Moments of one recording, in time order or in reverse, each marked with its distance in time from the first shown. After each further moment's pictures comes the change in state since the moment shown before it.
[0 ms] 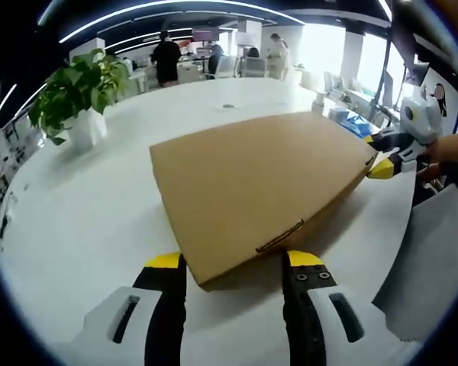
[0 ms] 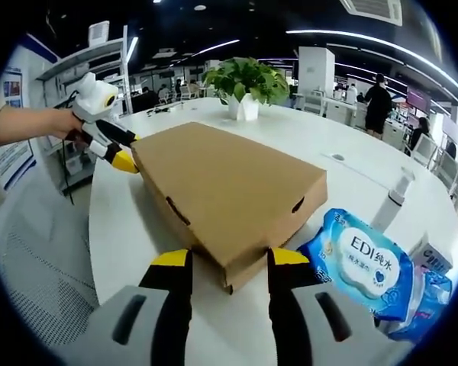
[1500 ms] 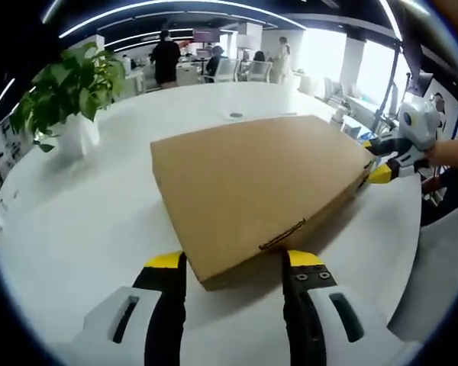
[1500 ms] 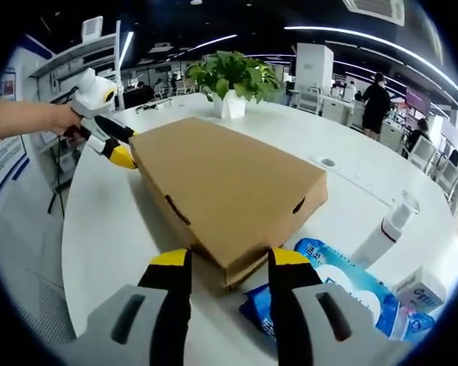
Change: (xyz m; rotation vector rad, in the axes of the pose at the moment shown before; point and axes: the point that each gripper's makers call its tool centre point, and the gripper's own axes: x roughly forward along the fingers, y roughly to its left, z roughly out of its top) left arm 0.040 0.028 0.040 -0.026 -0.022 -0.034; right arm 0.031 -0.052 0.021 -0.013 0.031 -0.029
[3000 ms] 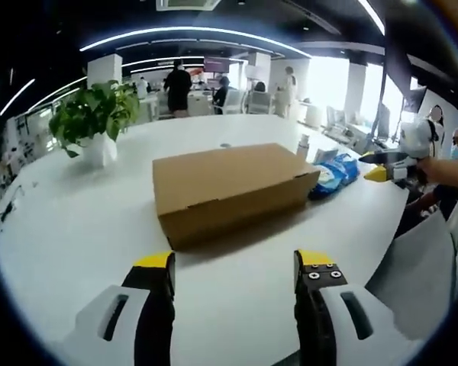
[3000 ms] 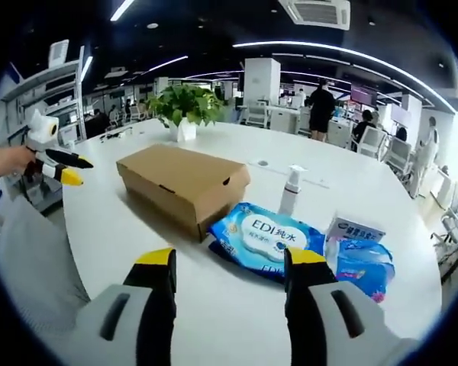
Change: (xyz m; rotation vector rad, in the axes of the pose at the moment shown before) left arm -0.095 -0.082 -0.018 -0.041 -0.186 0.052; right arm -0.149 -0.016 -0.038 0.150 -0.113 -0.275
